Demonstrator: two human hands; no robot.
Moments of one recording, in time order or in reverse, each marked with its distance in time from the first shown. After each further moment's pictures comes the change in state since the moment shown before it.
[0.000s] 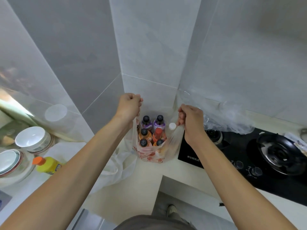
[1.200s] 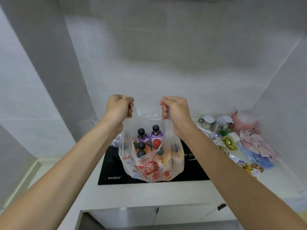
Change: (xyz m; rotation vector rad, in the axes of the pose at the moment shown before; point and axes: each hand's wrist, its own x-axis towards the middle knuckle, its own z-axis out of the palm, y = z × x) left_hand -0.170 0.101 0.349 -0.055 -0.369 0.166; right_hand -0.044 -0.184 -0.345 -0.076 0.149 -0.291
